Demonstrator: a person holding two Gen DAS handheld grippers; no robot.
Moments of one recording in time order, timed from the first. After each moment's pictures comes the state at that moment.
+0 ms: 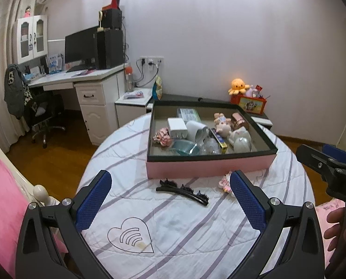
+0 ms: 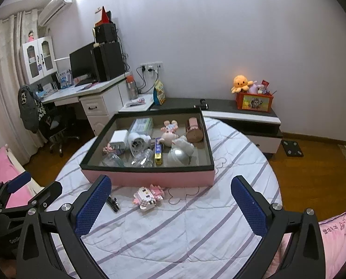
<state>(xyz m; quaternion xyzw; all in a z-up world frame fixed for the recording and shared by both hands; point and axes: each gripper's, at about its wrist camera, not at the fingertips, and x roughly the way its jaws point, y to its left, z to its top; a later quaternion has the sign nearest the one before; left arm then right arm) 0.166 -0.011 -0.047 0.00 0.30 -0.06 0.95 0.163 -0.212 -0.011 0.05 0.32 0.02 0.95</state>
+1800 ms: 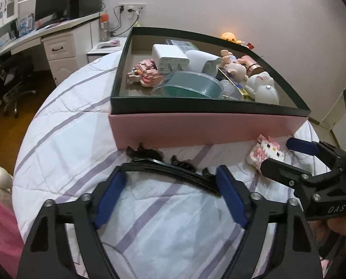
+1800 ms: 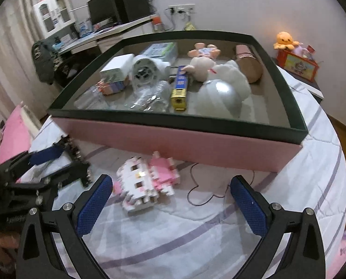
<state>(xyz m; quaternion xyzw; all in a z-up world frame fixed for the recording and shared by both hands) 0.262 -0.012 -0.152 -0.02 0.44 -0.14 0.89 0.263 -0.195 -0.126 0.01 0.46 0.14 0.88</state>
